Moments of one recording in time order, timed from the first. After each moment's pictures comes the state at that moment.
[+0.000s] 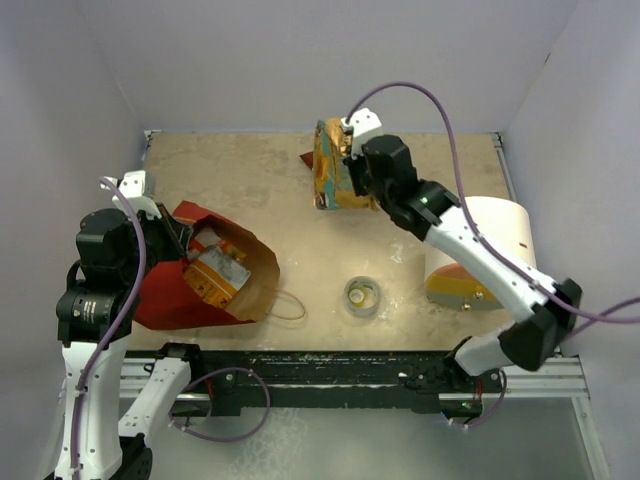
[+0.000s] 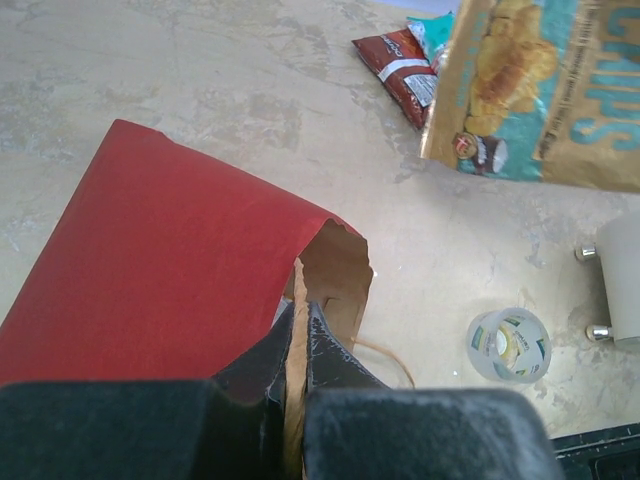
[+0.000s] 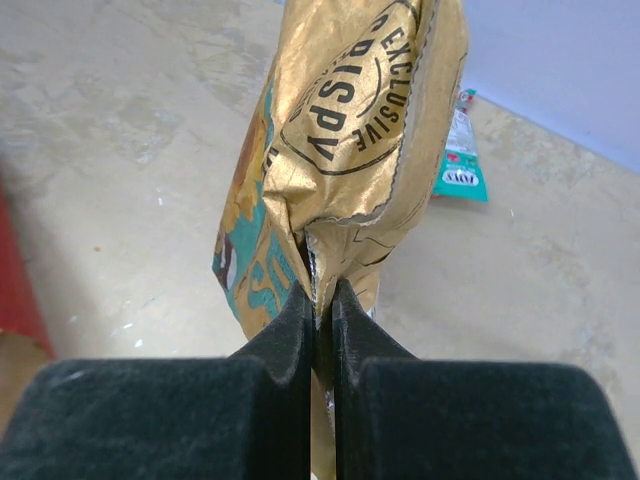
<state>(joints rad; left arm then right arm) -0.06 0.71 1.23 -0.90 0.13 -0.28 0.72 1.39 1.45 -0.43 0.37 0.01</state>
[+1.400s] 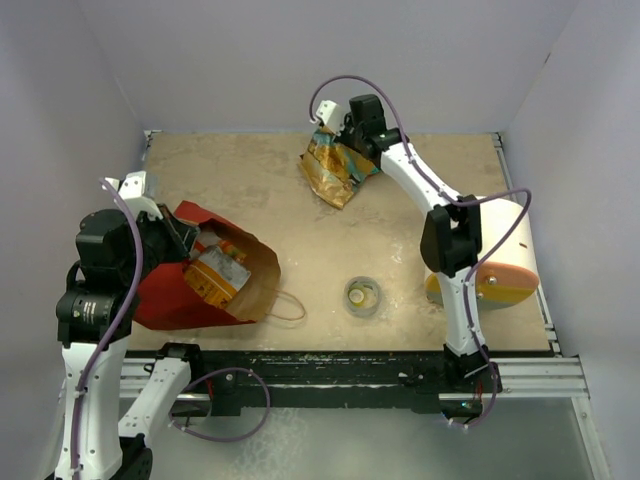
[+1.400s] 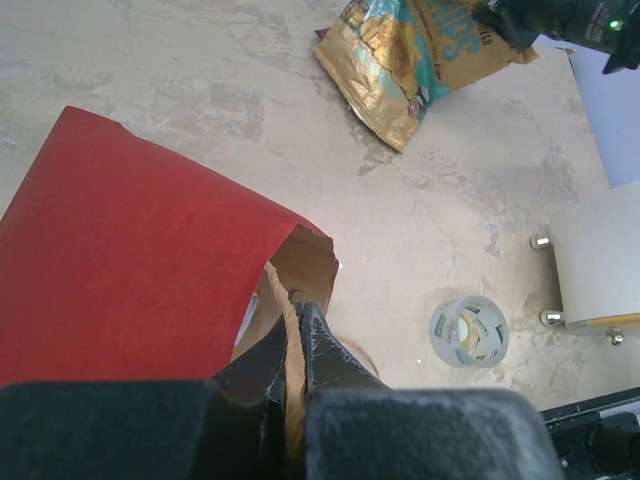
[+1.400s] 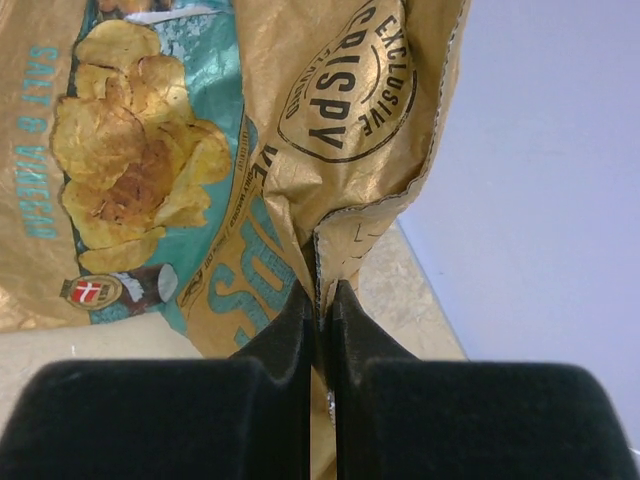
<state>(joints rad) -0.06 0.71 1.23 -0.90 0.20 -0.34 0.43 2.23 2.13 -0.47 0.14 -0.81</state>
